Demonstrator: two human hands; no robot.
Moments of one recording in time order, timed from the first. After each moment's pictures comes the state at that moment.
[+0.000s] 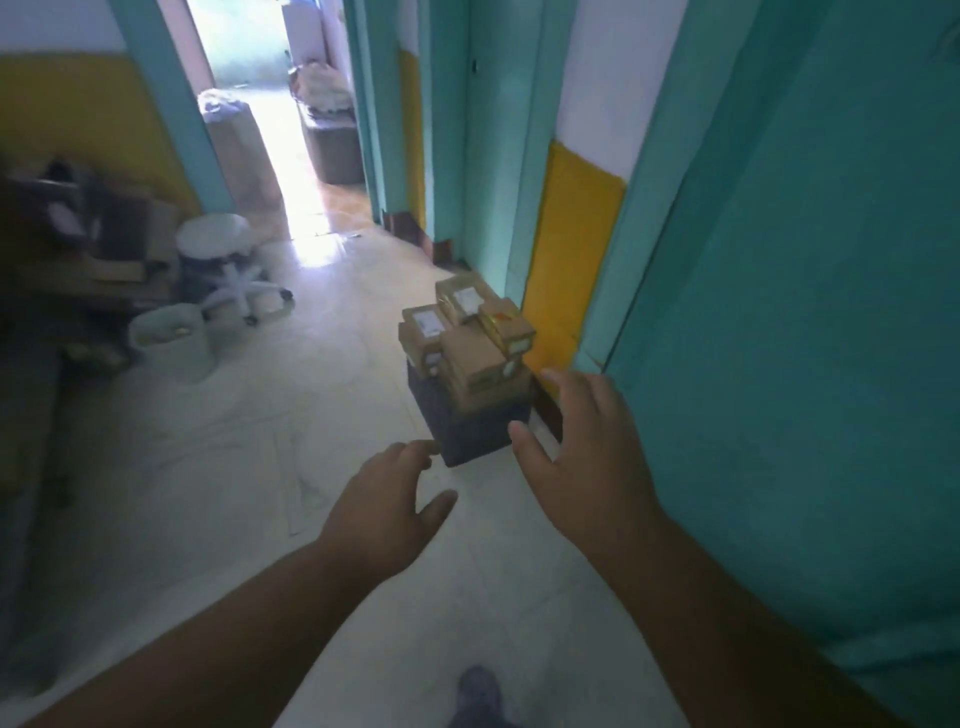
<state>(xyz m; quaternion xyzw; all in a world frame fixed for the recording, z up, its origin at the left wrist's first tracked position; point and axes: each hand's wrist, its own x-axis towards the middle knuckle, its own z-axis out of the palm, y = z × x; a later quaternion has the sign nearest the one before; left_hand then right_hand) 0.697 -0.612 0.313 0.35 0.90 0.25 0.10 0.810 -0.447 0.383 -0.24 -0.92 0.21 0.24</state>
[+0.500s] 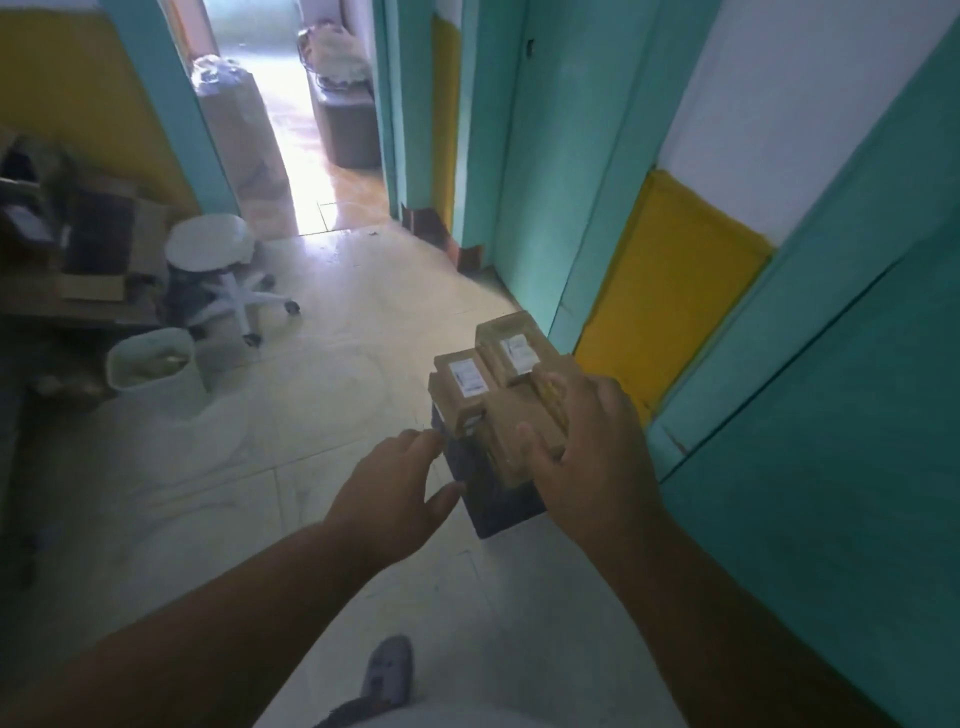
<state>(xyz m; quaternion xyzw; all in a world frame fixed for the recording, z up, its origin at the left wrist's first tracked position) 0.350 -0.521 0.296 0.35 0.90 0.23 0.13 0.458 -0.362 0.361 -0.26 -0.93 0.20 0.18</state>
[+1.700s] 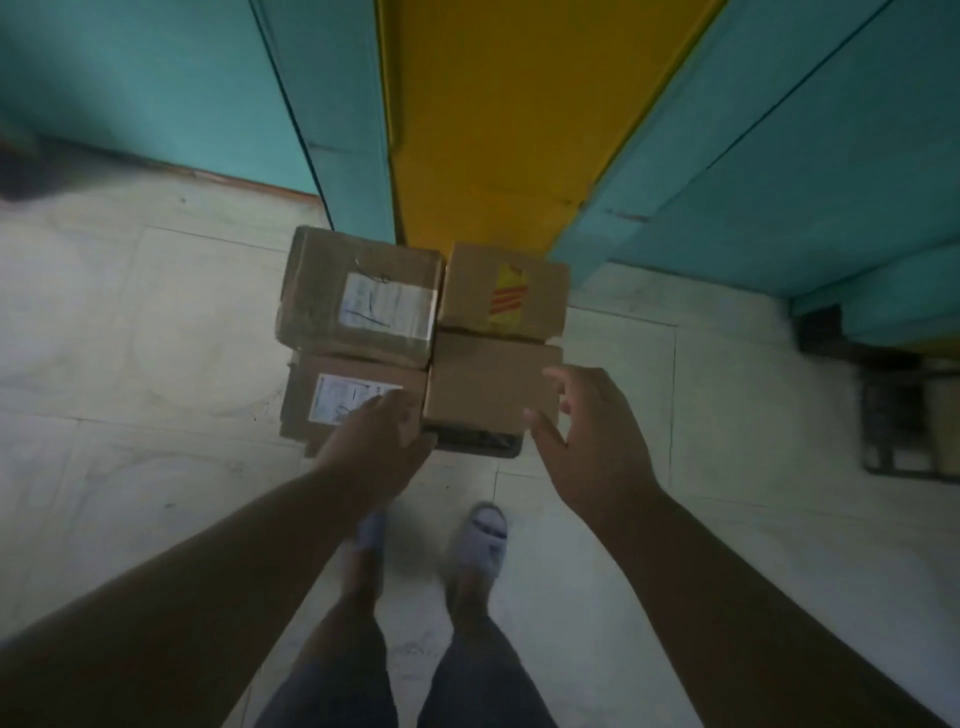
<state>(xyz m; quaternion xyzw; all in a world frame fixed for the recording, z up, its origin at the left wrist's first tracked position) -0.060 -0.189 0.038 0.59 0.67 0.00 0.46 0.162 -0.204 0.099 -0.71 -0.66 0.24 0.09</state>
